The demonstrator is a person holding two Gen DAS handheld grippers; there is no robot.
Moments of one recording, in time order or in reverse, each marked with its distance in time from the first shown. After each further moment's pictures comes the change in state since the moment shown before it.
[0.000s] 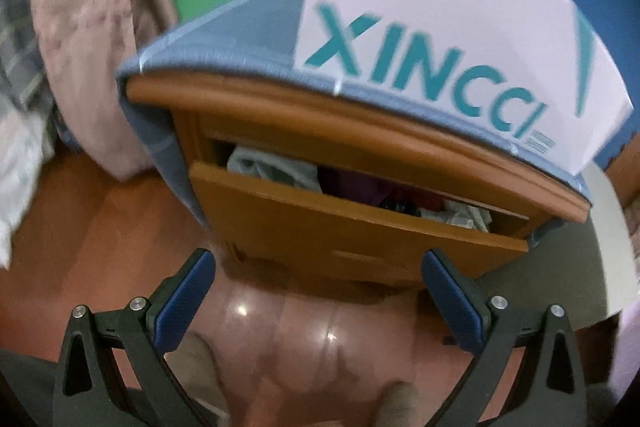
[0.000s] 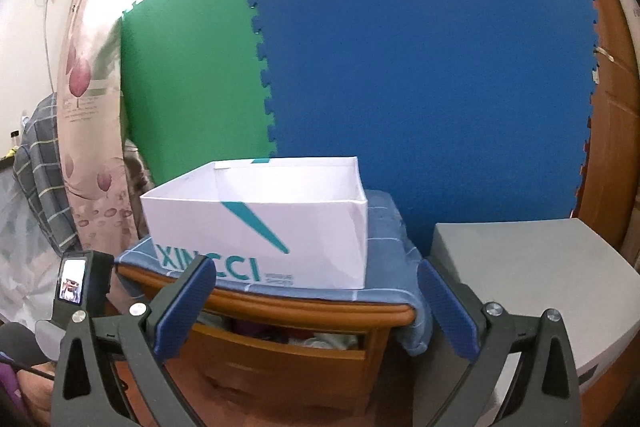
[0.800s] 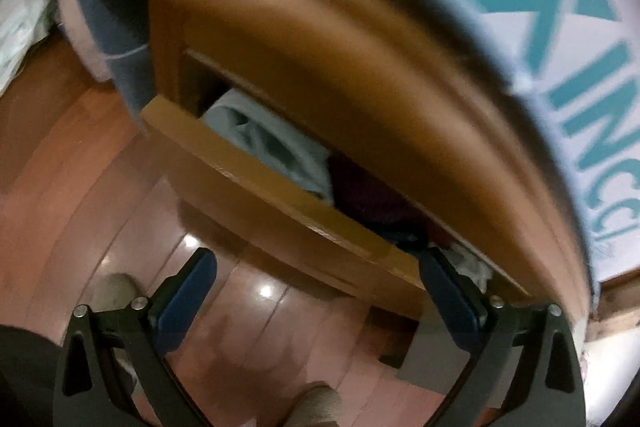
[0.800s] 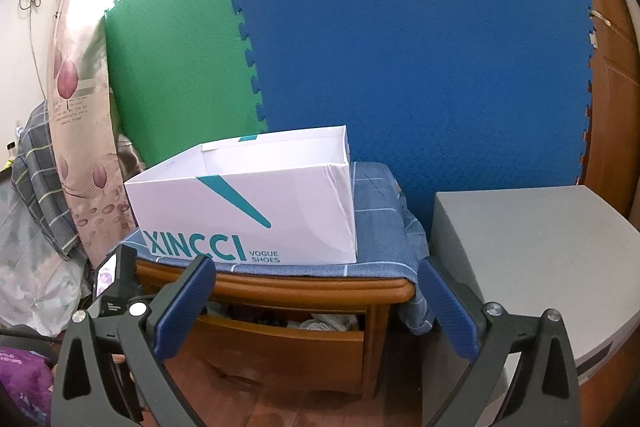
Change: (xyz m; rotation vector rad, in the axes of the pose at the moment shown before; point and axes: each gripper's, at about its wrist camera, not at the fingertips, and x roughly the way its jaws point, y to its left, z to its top) left arm 0.088 0.029 0.017 -0.326 0.165 -0.047; right arm 0.022 -0.017 -0.017 0.063 0.081 0.018
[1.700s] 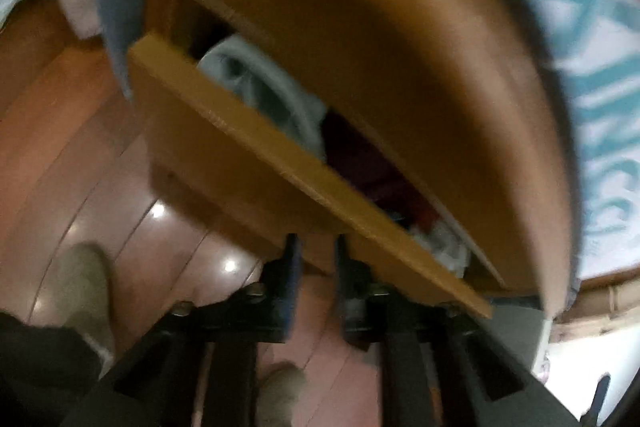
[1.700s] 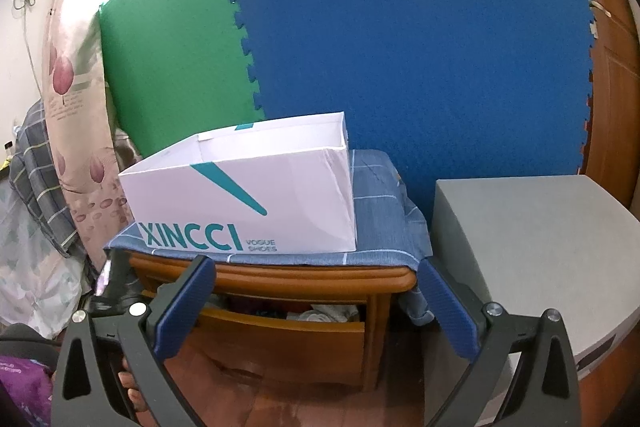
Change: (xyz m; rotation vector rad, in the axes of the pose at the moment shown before) left arm 0.015 0.026 0.000 -0.083 0.114 -0.134; right arm 0.008 -0.002 -0.004 0.007 0.039 0.004
